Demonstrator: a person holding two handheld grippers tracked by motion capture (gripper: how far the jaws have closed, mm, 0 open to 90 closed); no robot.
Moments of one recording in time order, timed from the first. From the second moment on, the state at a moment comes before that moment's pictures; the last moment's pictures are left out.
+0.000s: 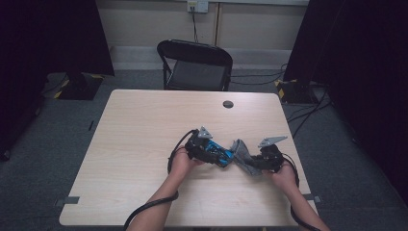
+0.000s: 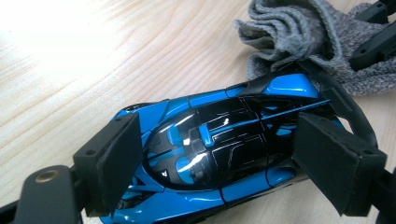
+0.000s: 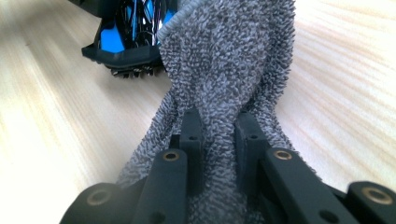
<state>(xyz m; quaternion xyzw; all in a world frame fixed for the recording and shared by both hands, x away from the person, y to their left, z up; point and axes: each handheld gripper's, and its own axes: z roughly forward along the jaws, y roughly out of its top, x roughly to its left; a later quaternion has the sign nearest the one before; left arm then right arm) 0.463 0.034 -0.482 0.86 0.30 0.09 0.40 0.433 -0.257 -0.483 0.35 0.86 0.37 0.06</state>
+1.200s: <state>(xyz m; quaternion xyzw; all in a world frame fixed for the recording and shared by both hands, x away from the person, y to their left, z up) 0.463 0.043 -0.463 0.85 0.34 0.05 0.40 0.416 -0.289 -0.446 0.35 0.86 0.37 0.07</state>
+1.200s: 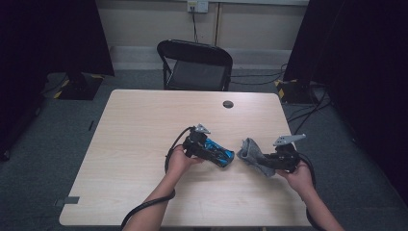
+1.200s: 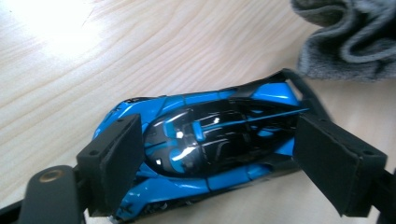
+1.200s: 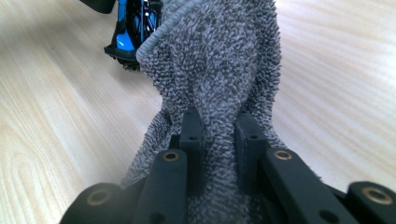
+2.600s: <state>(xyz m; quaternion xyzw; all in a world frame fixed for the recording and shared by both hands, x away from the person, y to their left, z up) 0.382 0.212 -0.412 0.80 0.37 0.10 0.46 0.427 -0.027 -0.460 0.16 0.92 0.36 -0.02</state>
